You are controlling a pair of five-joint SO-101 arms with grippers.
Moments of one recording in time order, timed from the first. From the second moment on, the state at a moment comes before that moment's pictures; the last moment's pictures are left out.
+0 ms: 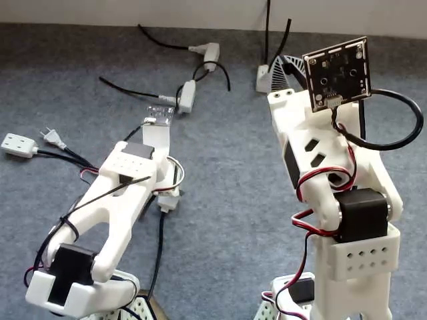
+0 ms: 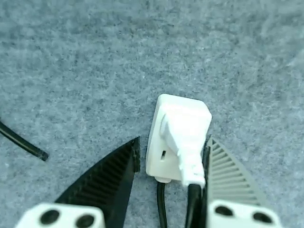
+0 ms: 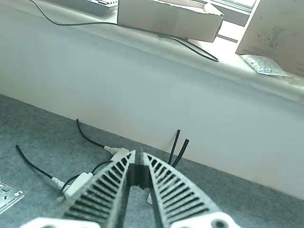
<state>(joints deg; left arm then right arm) 8.5 -9.3 39.2 58.0 12.4 -13.5 -44.0 6.3 53.5 15.6</state>
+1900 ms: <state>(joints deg) 6.5 69.4 -81.5 83.3 0.8 -13.3 -44.0 6.3 53.5 15.6</state>
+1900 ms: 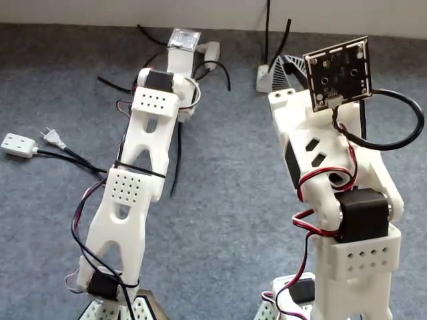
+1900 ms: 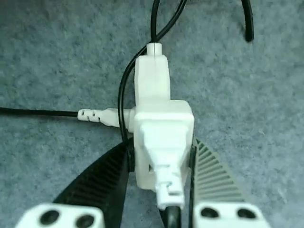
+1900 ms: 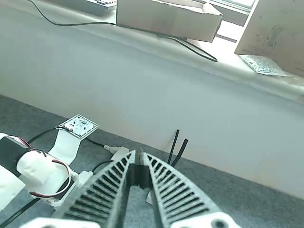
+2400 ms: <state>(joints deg) 1.0 69.0 -85.8 84.7 0.7 -13.4 -44.0 6.3 53.5 15.6</state>
